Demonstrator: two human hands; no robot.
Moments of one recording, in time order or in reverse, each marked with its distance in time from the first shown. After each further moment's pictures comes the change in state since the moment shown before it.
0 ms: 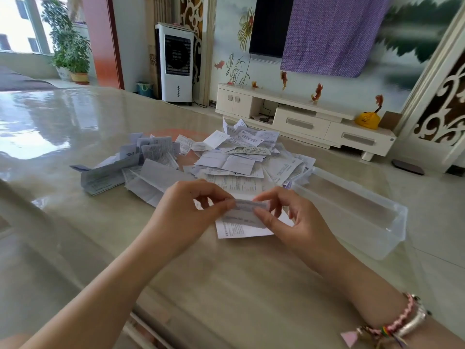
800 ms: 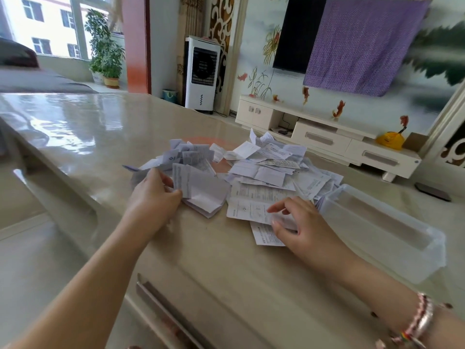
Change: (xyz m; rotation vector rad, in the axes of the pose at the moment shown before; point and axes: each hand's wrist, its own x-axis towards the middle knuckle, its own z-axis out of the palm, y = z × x) left_hand 0.021 -0.070 -0.083 0.268 0.329 -0.478; right_hand 0.022 -0.007 0.028 -0.433 -0.135 -0.013
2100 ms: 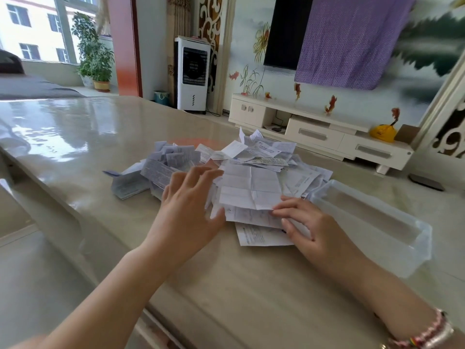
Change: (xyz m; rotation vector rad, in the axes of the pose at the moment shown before) left_hand -0.055 0.039 0.035 0.241 -0.017 0.702; right_hand -0.017 0.030 -0.018 0.064 0.094 -0.140
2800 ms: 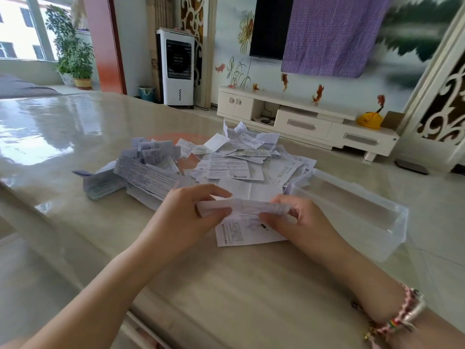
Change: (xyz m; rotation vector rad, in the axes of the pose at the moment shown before) left_hand 0.002 0.020 0.014 -0.469 -0.164 -0.078; right_hand -0.002 0.000 -0.009 0.370 -0.029 0.296
